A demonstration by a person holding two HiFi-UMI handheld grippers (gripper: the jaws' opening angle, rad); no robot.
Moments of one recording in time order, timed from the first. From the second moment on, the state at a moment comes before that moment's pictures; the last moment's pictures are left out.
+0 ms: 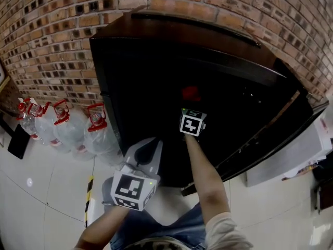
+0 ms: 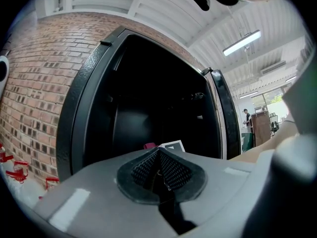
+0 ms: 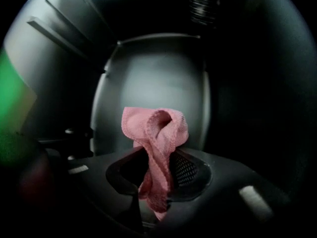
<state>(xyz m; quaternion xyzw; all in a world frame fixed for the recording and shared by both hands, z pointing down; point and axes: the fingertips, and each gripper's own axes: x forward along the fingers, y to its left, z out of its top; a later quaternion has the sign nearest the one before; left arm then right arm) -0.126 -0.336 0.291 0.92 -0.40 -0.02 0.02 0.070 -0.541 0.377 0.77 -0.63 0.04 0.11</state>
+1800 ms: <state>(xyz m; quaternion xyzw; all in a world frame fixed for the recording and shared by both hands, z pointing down) -0.071 -0.296 0.312 0.92 -0.40 0.00 0.03 0.017 -0.304 0.344 0.74 -0.67 0.02 0.04</state>
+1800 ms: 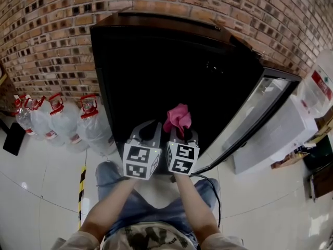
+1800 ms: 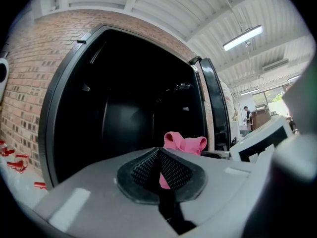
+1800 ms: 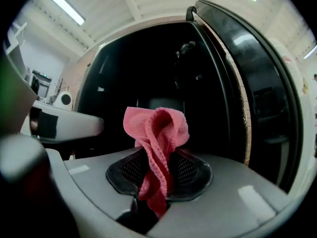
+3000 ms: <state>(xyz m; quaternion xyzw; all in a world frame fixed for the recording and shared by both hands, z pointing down) -0.187 -0.225 0.369 0.88 -0.47 -0.01 0.07 -0.136 -0.209 0.373 0.64 -0.76 -0.01 0.02</state>
